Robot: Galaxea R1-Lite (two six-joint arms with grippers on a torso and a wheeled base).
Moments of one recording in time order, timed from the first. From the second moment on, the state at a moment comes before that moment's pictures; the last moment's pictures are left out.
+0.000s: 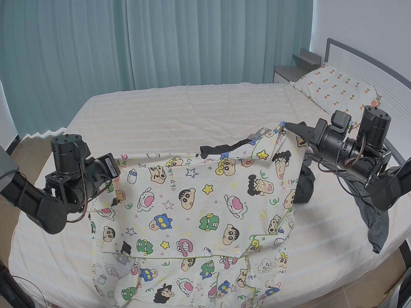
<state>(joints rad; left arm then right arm) -0.22 1.85 -0.65 -0.91 0.24 -0.40 0.29 1.82 -0.78 -1.07 0.39 0.70</state>
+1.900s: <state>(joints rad) -0.09 2.56 -1.16 -0.91 0.33 -0.42 0.21 2.37 -0.69 -1.11 0.37 0.63</state>
